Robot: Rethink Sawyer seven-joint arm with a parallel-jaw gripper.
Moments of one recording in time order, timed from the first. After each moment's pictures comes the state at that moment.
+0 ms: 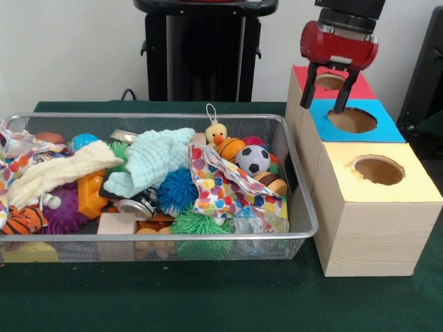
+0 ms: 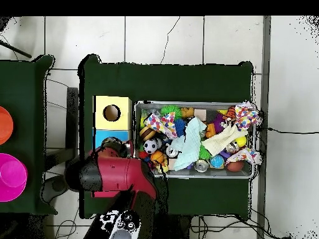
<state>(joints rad) 0.26 -0.69 -0.31 1.76 0.09 0.30 1.59</state>
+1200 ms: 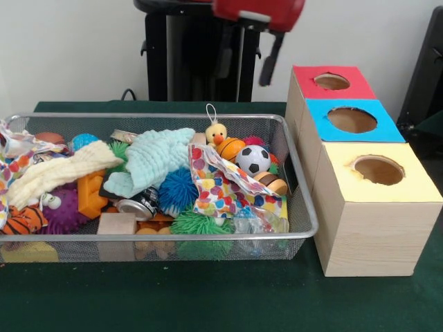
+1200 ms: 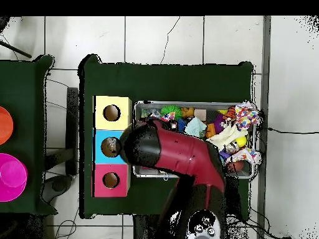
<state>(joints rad) -0.02 -0.79 -0.26 1.61 0.07 0.55 1.59</state>
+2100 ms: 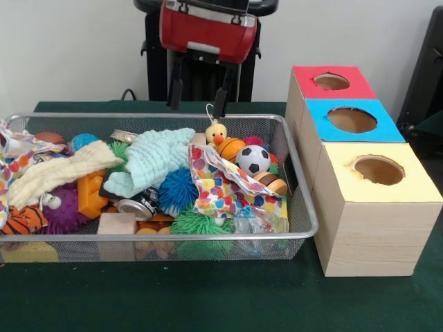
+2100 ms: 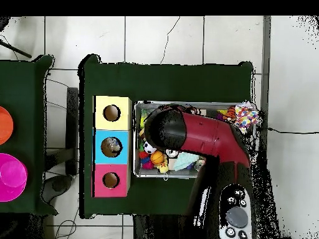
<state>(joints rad) -0.18 -0.74 -0.13 1.52 -0.06 0.55 1.59</state>
